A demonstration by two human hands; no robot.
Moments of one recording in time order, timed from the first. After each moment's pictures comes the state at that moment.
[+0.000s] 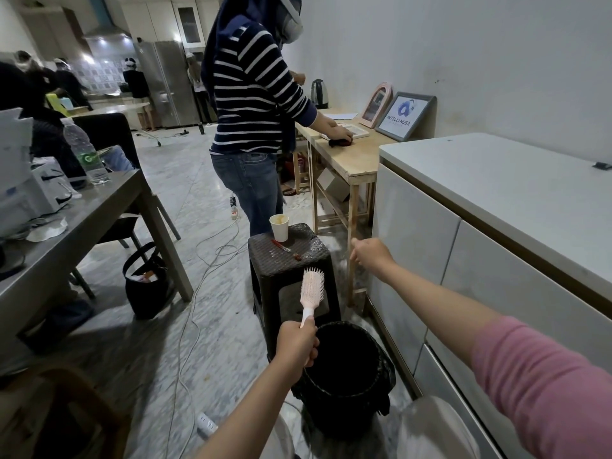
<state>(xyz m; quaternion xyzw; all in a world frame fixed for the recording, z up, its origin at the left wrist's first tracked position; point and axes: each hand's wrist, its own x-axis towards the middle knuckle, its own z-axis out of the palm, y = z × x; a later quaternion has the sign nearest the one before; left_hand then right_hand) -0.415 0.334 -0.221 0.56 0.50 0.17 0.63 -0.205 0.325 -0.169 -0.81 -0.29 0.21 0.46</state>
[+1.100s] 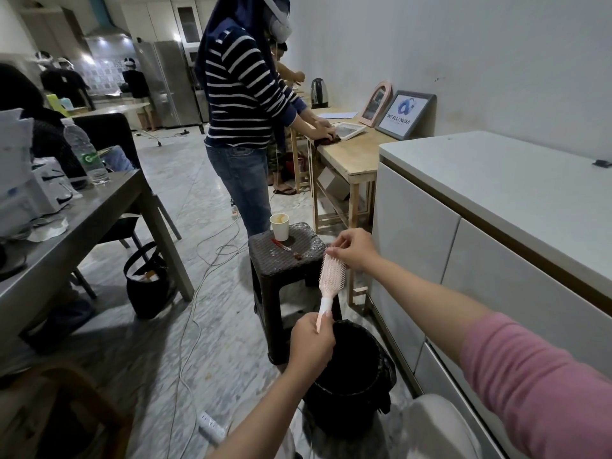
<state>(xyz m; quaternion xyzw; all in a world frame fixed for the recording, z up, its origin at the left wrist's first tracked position) -0.410 0.314 -0.231 0.71 0.38 0.25 0.53 -0.216 0.342 -0.168 -0.78 -0.43 0.13 0.43</state>
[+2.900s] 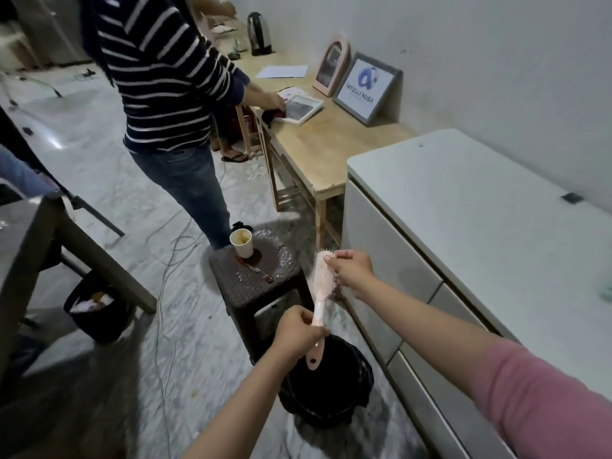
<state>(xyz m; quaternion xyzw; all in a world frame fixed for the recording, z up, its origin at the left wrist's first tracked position) -0.289 0.442 -0.086 0.75 0.44 -0.02 0.50 -0.127 0.406 -0.093 -0.71 -0.02 0.32 0.62</state>
